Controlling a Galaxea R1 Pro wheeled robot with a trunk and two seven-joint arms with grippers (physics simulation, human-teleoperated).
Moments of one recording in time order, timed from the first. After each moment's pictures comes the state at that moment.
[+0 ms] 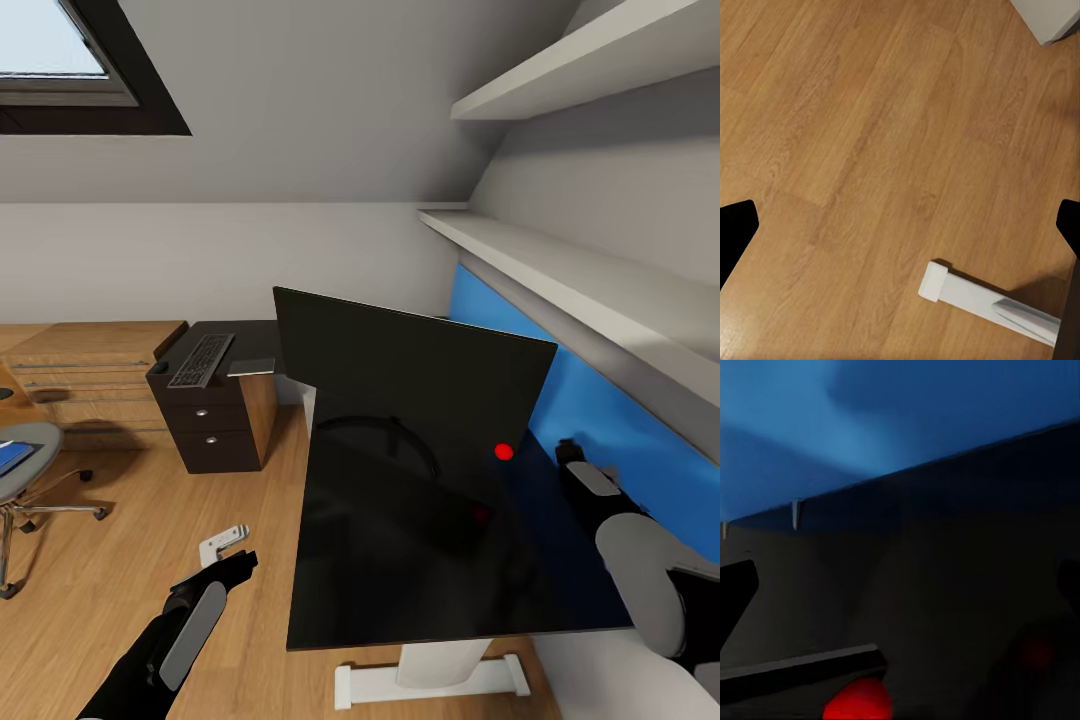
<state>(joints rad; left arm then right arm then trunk) -0.39 0.06 -0.15 -1.04 0.64 0.41 0.51 -1.02 -0.22 -0.25 -0.29 -1.18 -0.18 -0.25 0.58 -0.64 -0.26</state>
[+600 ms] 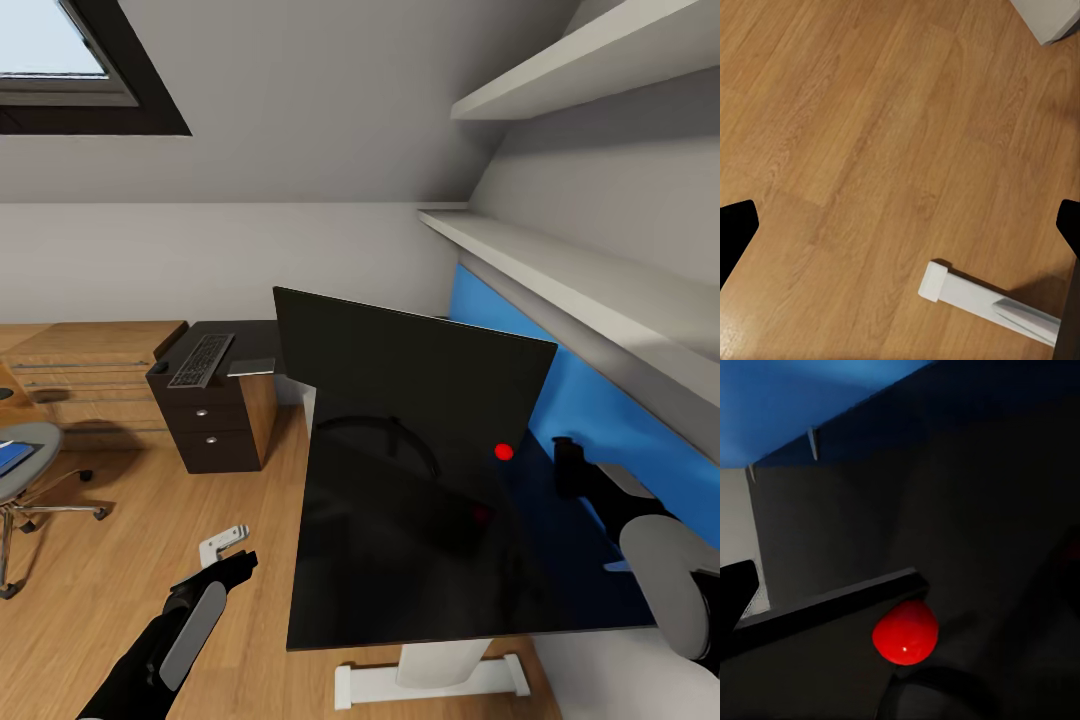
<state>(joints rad) -0.39 0.06 -0.15 -1.04 0.64 0.41 0.51 -1.02 -0.28 -0.24 -0.28 -1.43 0.12 -0.20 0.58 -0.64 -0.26</state>
